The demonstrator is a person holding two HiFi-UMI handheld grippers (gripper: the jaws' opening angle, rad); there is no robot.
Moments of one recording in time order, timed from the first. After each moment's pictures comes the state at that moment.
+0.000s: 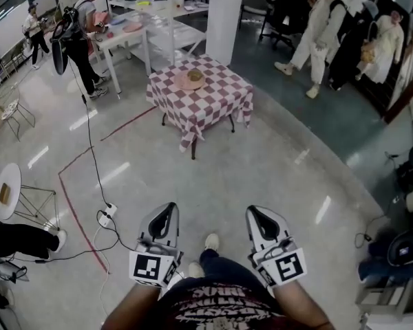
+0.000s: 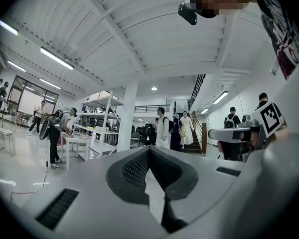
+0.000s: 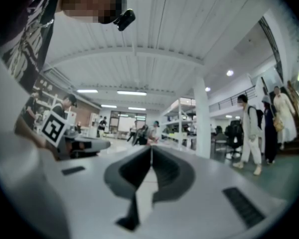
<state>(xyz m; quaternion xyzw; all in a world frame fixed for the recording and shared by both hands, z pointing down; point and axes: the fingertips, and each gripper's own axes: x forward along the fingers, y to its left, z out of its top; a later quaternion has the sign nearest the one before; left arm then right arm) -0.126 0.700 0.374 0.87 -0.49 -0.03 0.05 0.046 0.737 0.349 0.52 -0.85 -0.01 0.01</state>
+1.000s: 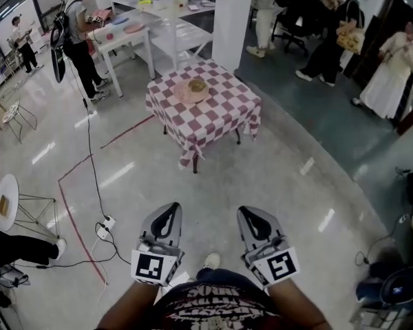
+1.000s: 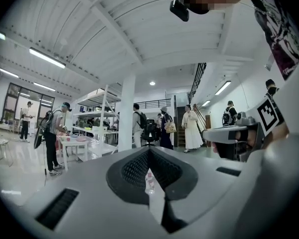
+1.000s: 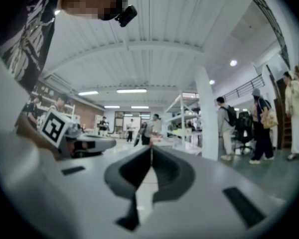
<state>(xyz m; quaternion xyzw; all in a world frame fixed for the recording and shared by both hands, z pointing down) -0.066 0.526 0.383 0.87 -0.50 0.01 0.03 0.079 0.551 0.370 0.48 -0.88 0.01 0.01</state>
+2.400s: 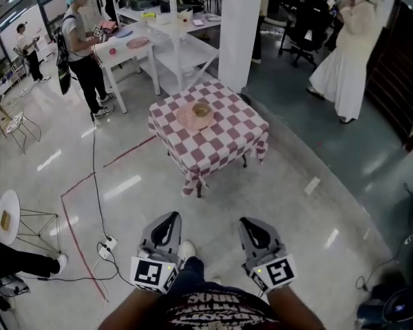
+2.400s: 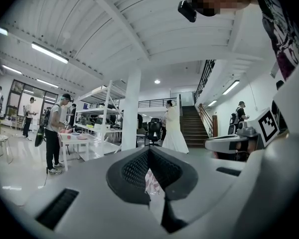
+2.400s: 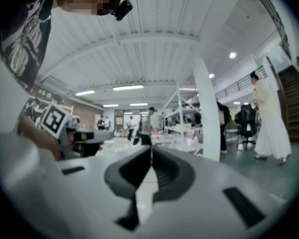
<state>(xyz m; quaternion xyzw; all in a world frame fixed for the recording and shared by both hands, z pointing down) -0.057 0.396 0.385 0.86 -0.51 0.01 0.03 0.100 0.418 0.397 0.47 -0.88 0.04 0.02</state>
